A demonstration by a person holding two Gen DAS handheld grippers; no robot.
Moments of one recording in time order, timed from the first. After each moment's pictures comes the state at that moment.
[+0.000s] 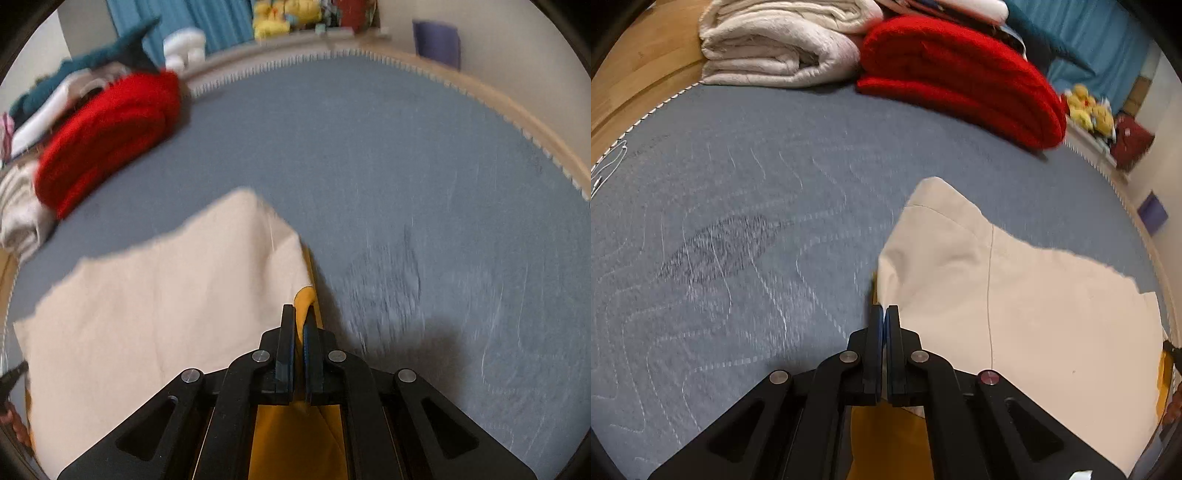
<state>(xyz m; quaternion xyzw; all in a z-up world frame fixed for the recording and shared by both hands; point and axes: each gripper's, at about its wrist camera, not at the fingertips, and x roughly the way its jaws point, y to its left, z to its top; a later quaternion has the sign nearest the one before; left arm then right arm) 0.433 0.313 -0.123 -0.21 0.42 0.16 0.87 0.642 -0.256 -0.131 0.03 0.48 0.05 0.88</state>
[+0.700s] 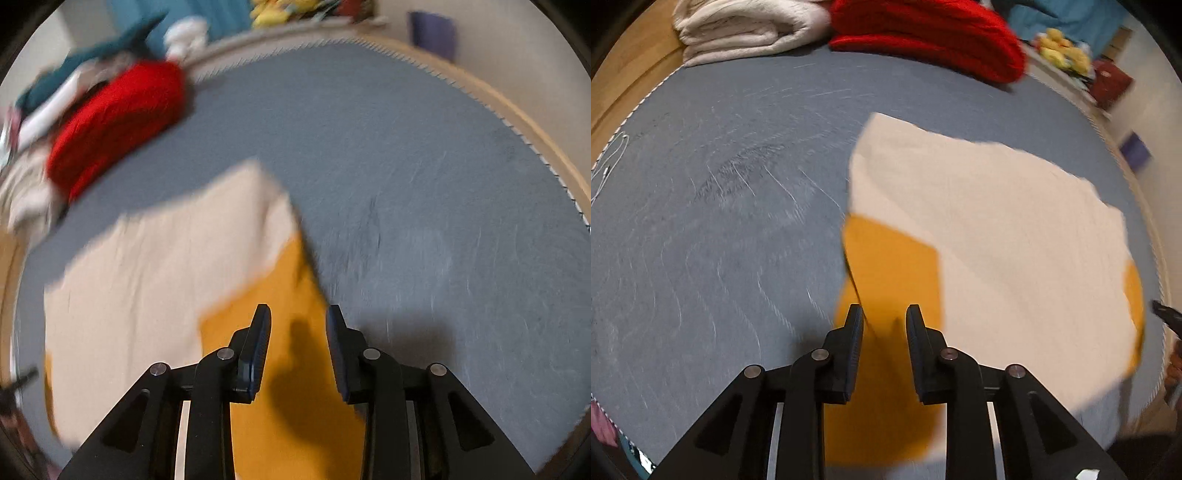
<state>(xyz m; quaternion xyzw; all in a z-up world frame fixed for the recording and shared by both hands) 0.332 0.244 -0.082 -0.18 0.52 0.09 0.83 0.580 -0.273 -0.095 0.01 0.56 0.07 0.83</state>
